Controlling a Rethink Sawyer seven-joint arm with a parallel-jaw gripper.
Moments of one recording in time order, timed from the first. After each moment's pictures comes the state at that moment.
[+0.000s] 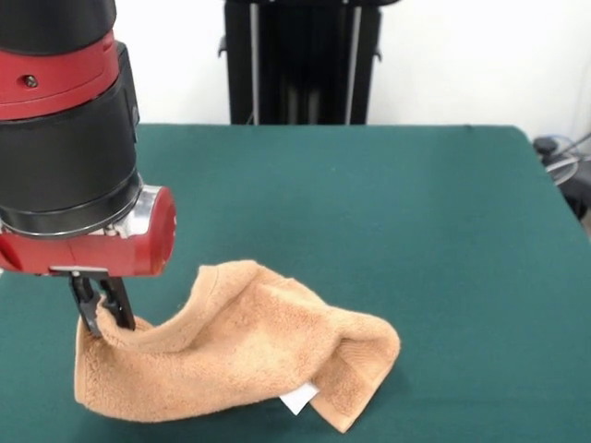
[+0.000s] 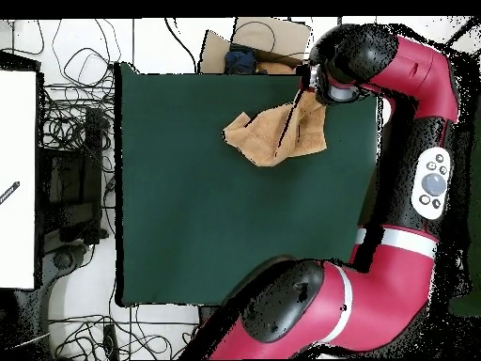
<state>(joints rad) -0.47 -0.24 0.34 0.53 -0.29 1.31 1.48</state>
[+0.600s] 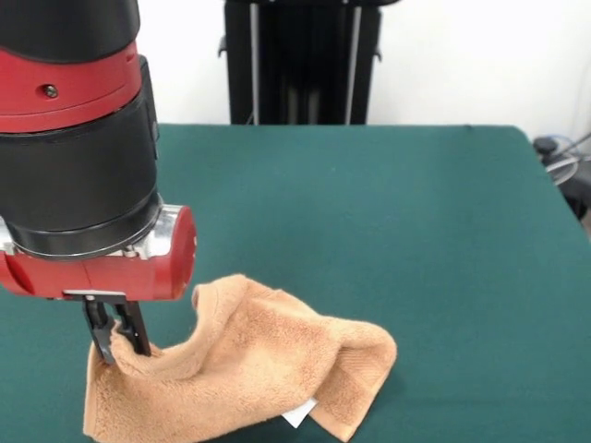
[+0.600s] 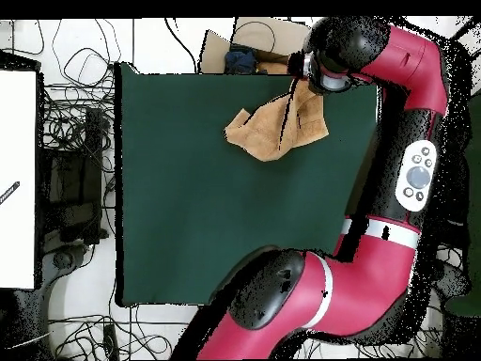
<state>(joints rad) -0.43 -0.19 0.36 0.40 -0.29 1.34 1.48</state>
